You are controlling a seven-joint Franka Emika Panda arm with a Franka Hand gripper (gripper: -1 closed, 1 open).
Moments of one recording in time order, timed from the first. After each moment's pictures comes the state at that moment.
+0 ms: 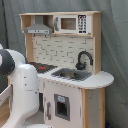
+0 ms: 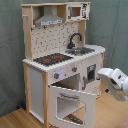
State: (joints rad) arm 0.59 0.34 1.26 -1.97 -1.31 1.24 0.97
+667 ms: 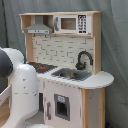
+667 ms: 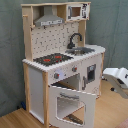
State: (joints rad) arm 0.57 0.21 1.29 -2.02 -1.22 1.32 0.85
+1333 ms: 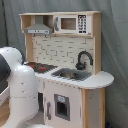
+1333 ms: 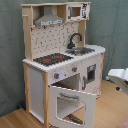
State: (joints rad) arm 0.54 0.08 1.31 -2.07 -1.13 1.41 0.73
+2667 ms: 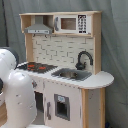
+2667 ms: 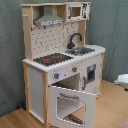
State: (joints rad) arm 0.48 -0.19 1.36 -2.17 -0.95 1.58 0.49
